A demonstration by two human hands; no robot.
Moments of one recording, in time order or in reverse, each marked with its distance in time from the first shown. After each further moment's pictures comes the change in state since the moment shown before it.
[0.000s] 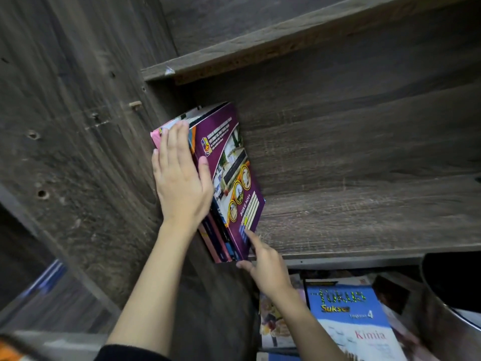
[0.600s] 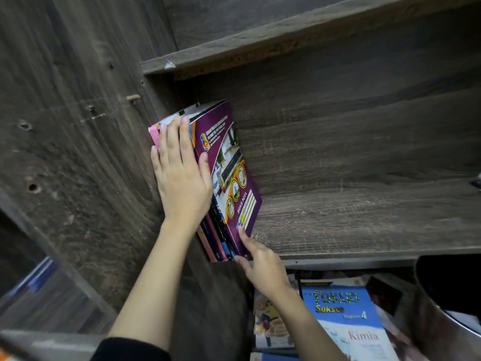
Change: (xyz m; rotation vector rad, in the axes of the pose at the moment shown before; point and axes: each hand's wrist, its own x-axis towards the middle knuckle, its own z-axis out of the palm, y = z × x) left_hand -0.003 -0.003 0.011 0.097 0.030 0.008; right_hand 0.001 0.003 0.000 -0.109 -0.018 -0.105
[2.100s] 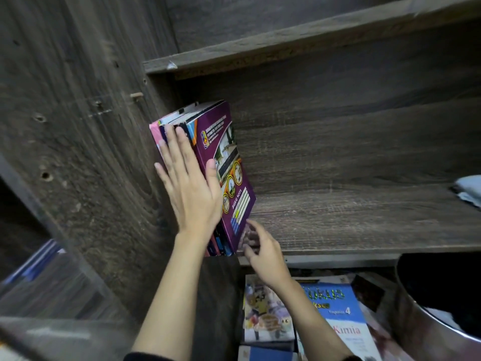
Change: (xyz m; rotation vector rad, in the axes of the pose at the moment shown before) left_hand -0.026 0.032 -0.011 -0.242 0.004 -0.182; right_hand -0.007 0.009 -0.019 0.427 0.127 0.082
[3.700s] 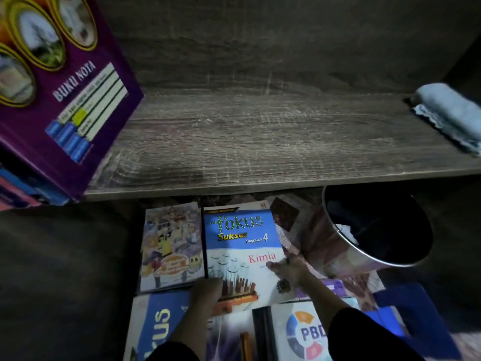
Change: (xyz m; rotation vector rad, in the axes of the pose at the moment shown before) left_hand -0.357 0.006 0.167 -0.250 -1.382 -1.668; right_hand -0.110 0.289 -0.121 -0.073 -0.041 1.189
